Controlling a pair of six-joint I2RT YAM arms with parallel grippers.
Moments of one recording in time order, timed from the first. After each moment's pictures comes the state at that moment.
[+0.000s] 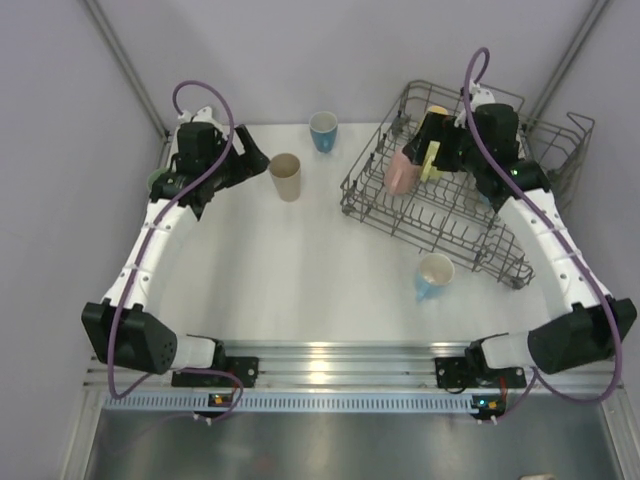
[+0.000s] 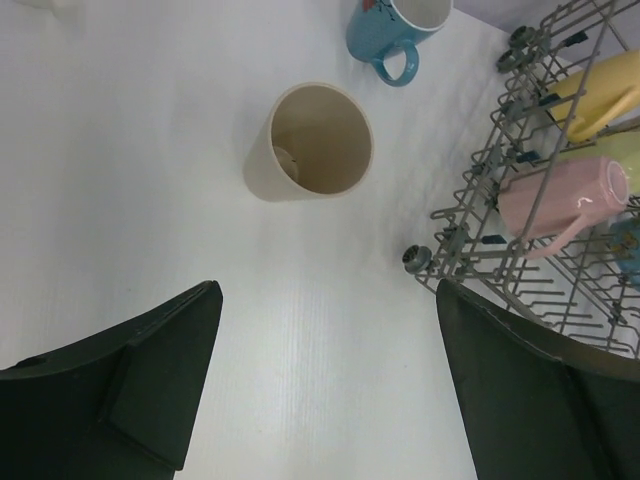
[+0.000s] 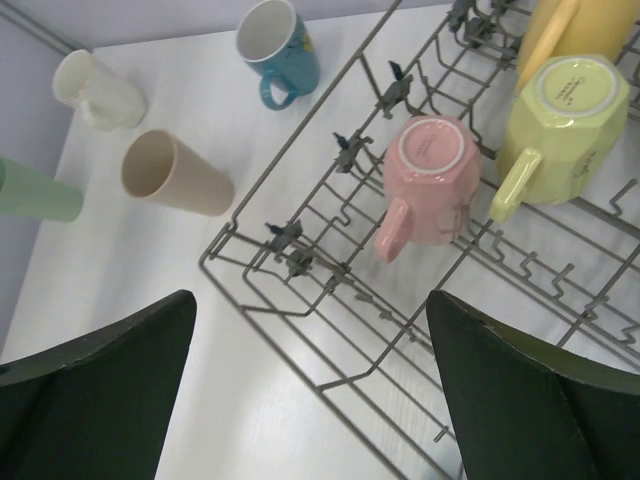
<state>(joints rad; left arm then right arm) -0.17 1.34 1.35 -0.53 0.07 -0.53 0.25 1.39 1.46 -0.51 -0.13 0.36</state>
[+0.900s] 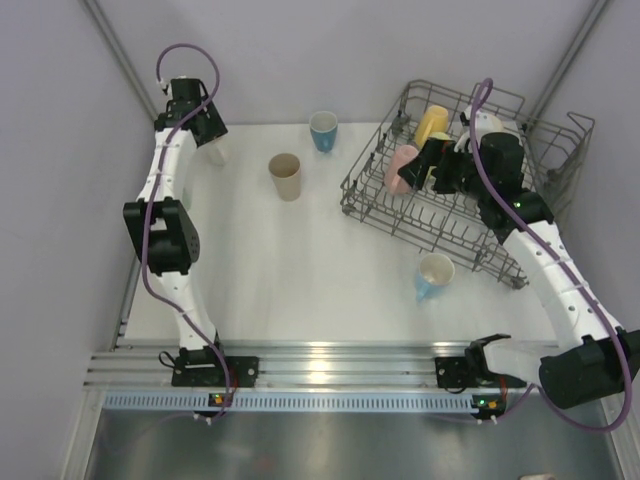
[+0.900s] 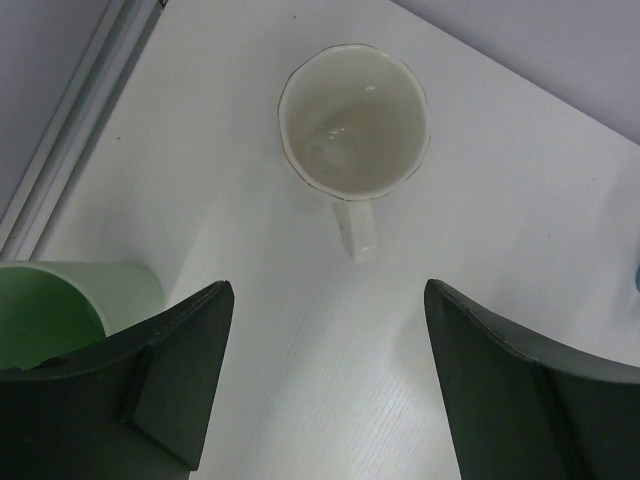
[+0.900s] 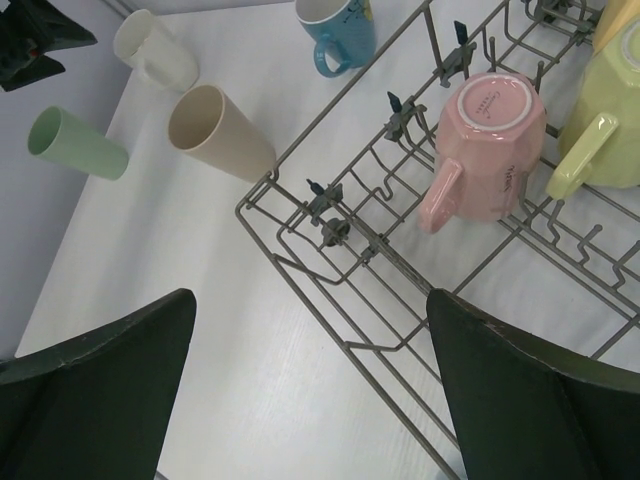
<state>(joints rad) 0.05 2.04 2.01 -0.65 -0.21 -0.37 0.27 1.18 1.19 -0.36 -0.26 0.37</state>
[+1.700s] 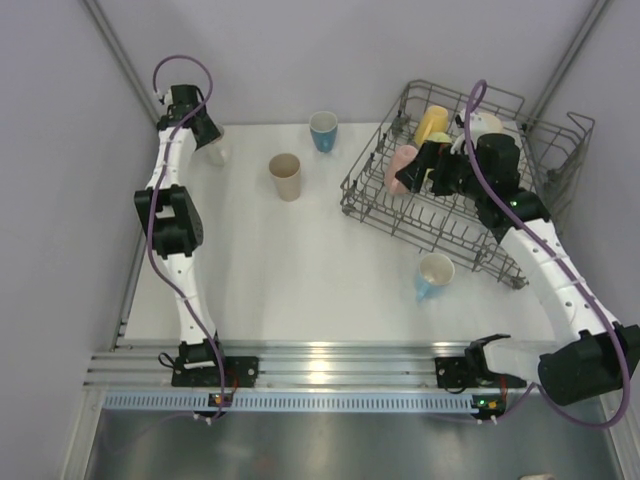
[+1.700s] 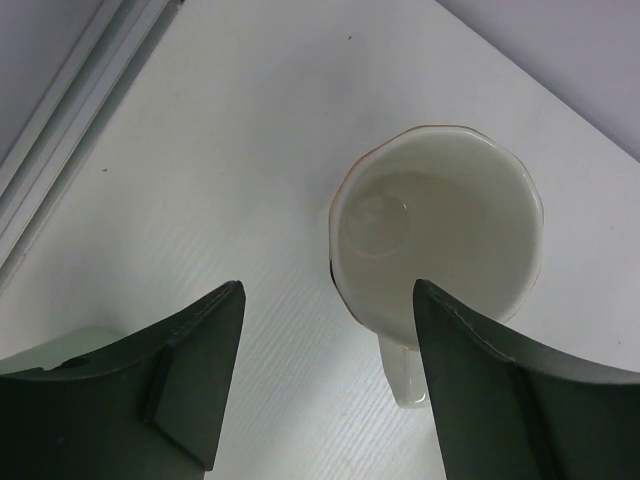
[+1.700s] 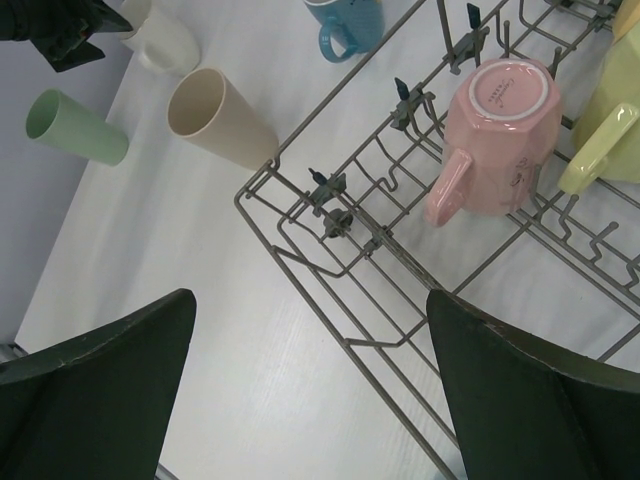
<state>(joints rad) 0.11 2.33 2.24 -0.67 -0.26 -0.44 0.27 1.19 1.18 -0.36 -0.29 0.36</state>
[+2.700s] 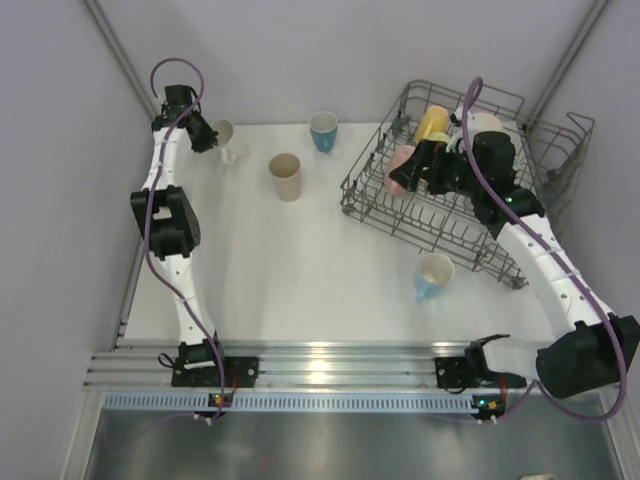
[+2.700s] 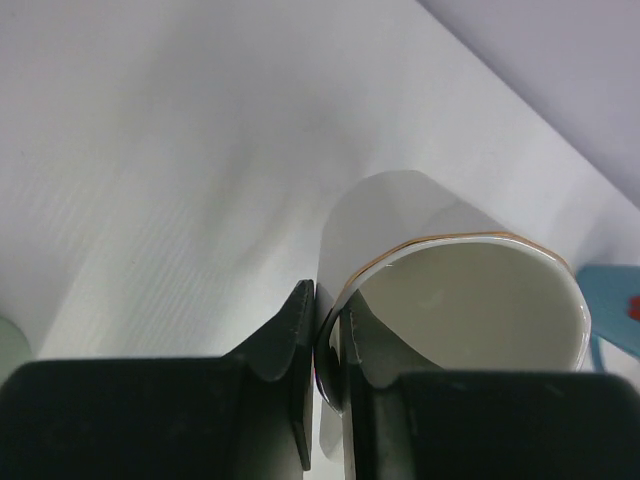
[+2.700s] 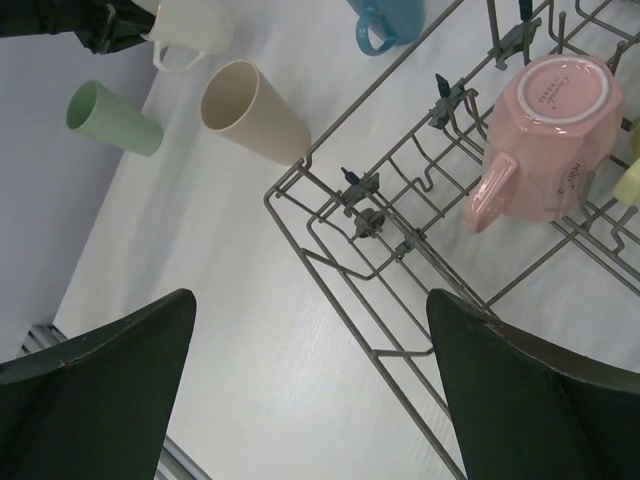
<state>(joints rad) 0.13 2.35 2.26 -0.70 0.00 -0.53 0.27 1.23 1.18 -0.32 -0.36 0.39</state>
